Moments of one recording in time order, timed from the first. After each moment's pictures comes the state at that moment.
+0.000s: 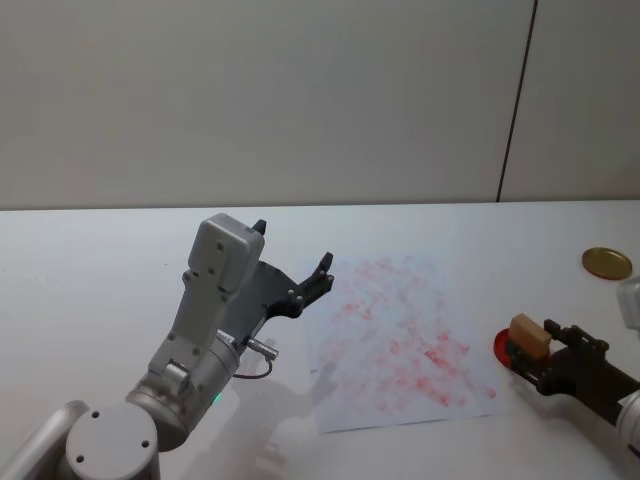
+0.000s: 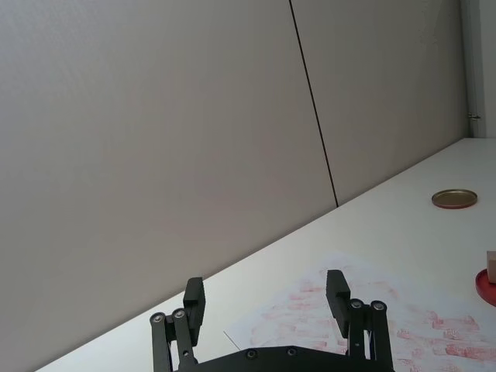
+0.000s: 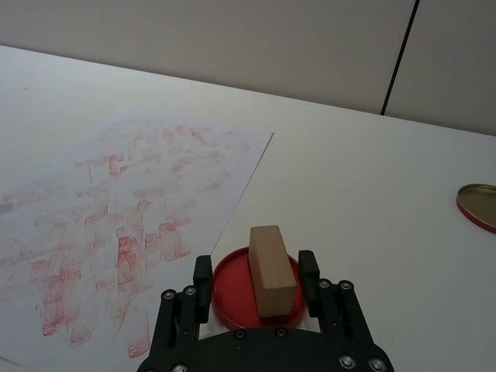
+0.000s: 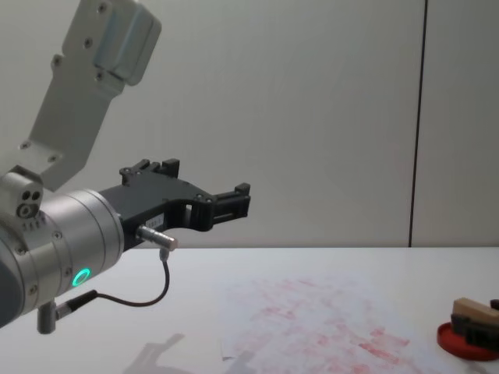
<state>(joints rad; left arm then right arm) -0.24 0.38 0.45 -1.63 -0.20 0.01 -0.01 0.13 0.37 -0.20 -1.42 0.28 0.11 0.34</state>
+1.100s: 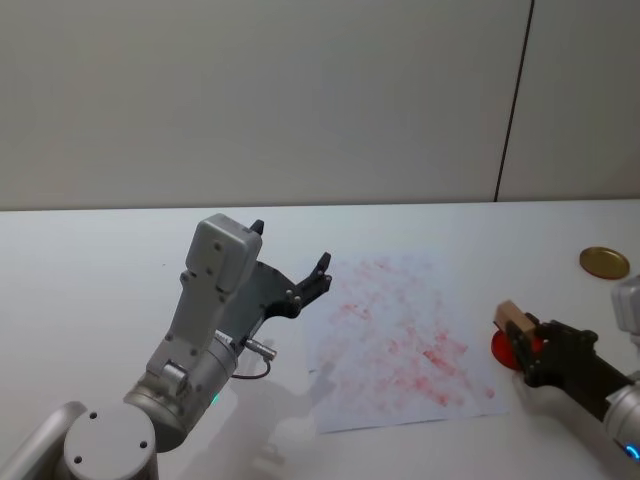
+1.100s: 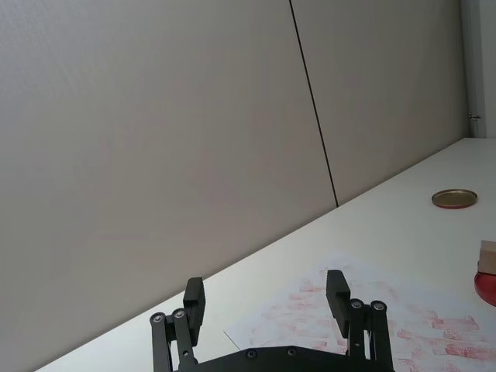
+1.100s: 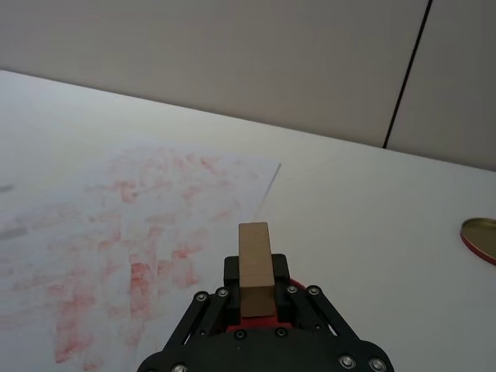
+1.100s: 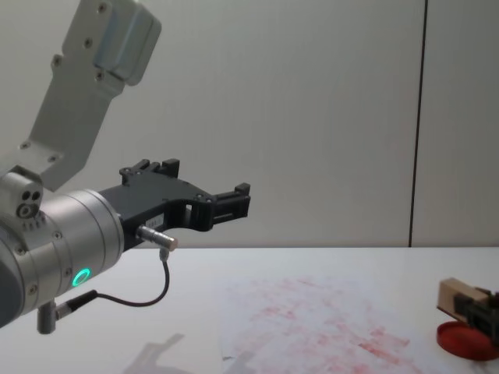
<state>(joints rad) -0.24 0.38 0.45 -1.63 -0.20 0.01 -0.01 0.13 0.35 -0.21 -1.40 0.27 0.00 0.32</state>
